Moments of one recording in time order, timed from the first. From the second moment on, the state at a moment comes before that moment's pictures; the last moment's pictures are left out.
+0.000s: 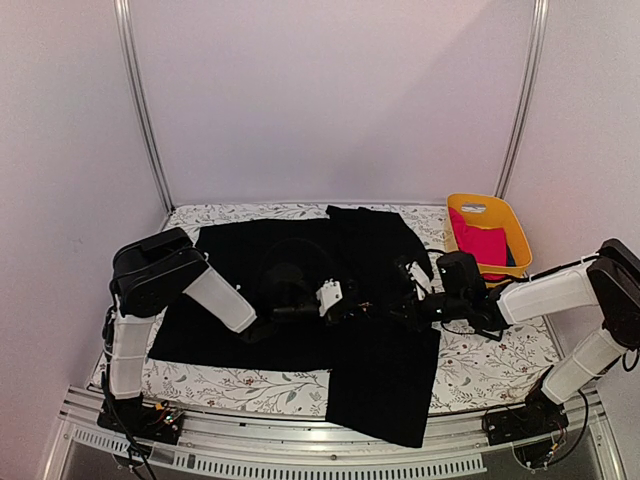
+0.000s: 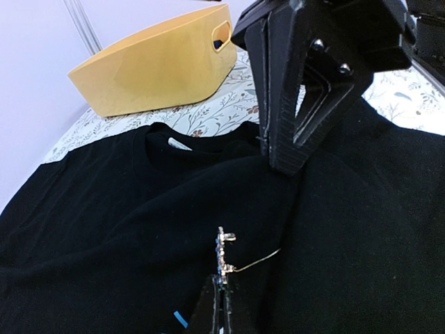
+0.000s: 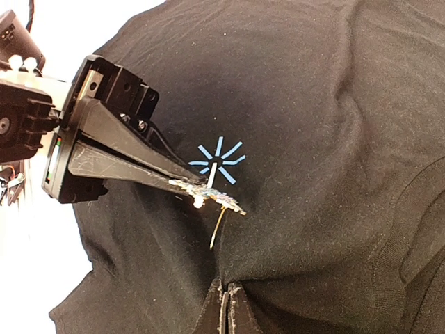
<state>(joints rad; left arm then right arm) -0.89 2.17 0.95 0.93 0.38 0.42 0.66 1.52 0.57 0.32 -0.36 0.21</state>
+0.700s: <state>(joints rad) -0.87 2.17 0.94 0.94 0.42 0.30 0.65 1.56 0.56 0.32 -0.36 0.20</state>
